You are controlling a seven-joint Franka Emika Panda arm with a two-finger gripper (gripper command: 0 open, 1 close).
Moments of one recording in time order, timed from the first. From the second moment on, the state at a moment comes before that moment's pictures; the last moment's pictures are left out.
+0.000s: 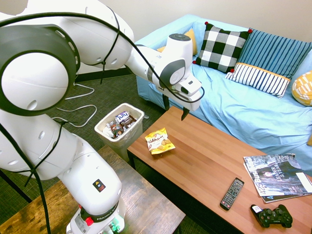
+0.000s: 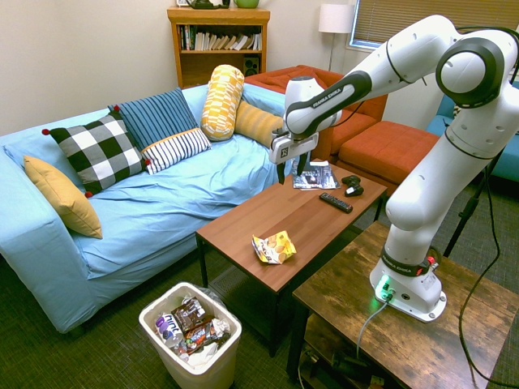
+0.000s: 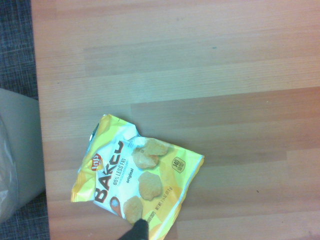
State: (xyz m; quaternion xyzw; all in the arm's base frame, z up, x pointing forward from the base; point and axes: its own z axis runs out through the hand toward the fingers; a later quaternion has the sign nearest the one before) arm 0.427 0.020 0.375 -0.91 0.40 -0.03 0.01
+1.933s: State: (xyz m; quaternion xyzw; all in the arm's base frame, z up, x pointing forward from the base) arm 0.528 0.147 0.100 -0.86 0.48 0.11 -0.10
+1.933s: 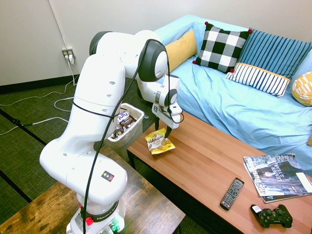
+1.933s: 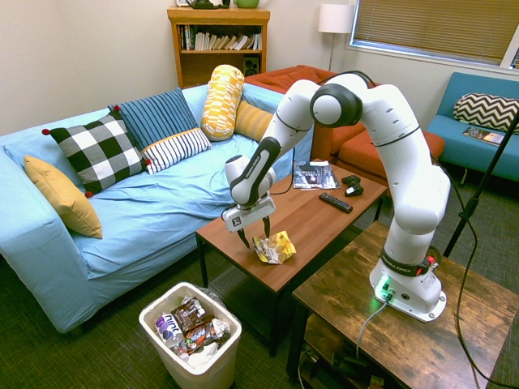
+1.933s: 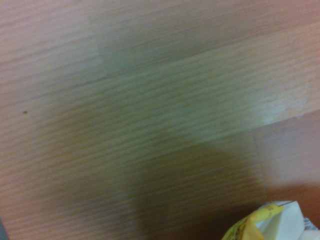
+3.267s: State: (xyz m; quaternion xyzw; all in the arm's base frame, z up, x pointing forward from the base) arm 0.528 0.139 0.080 -0.86 0.49 0.10 -0.10
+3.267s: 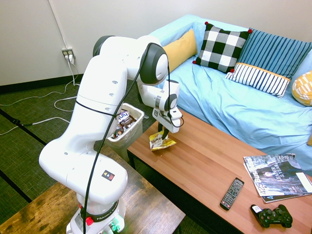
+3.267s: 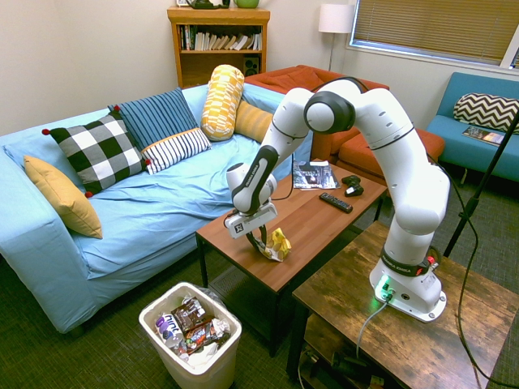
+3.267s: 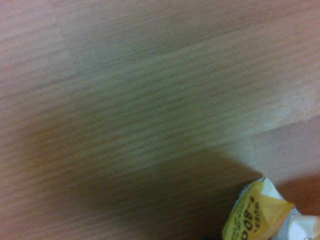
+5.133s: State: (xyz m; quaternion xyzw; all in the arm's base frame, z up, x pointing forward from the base) arm 0.455 0.526 0.151 -0.98 0.21 -0.02 -0.05
